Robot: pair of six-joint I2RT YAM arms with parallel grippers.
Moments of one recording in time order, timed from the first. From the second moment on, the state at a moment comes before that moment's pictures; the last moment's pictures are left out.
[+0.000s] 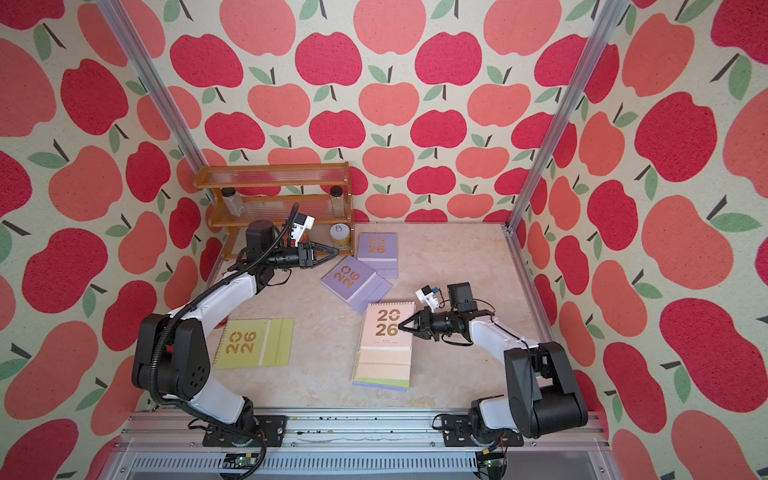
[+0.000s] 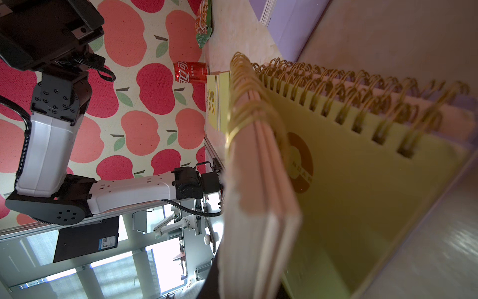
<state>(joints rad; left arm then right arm) -0.18 1.60 1.14 0.12 1.14 -0.61 0.28 1.39 0.60 -0.20 -1.11 0.53</state>
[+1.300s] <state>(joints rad) -0.19 1.60 1.14 0.12 1.14 -0.61 0.33 1.40 0.68 -0.40 -0.92 0.43</state>
